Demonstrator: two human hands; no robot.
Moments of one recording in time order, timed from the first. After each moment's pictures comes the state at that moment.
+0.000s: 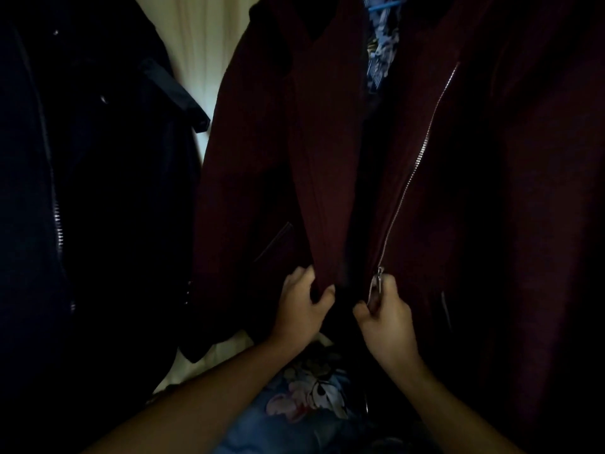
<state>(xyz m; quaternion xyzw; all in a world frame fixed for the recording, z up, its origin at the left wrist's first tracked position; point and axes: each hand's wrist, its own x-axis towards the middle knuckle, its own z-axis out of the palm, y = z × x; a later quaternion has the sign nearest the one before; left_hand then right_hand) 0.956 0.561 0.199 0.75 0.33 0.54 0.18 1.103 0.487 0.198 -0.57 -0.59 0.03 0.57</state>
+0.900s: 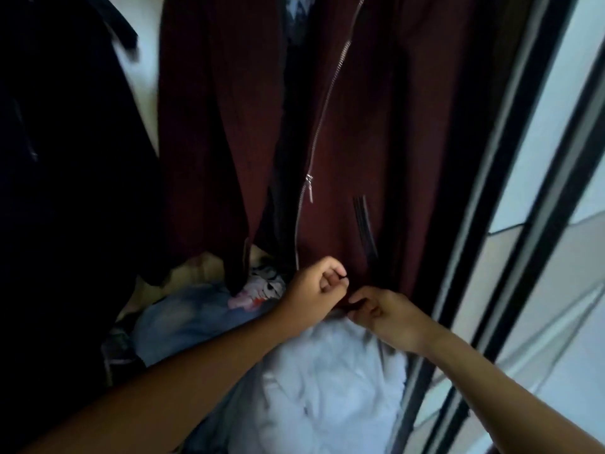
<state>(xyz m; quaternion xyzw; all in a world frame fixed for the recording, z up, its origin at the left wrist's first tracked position) 0.973 0.401 0.126 0.81 0.17 0.42 0.38 1.122 0.279 0.136 -0.74 -0.59 0.16 0.28</state>
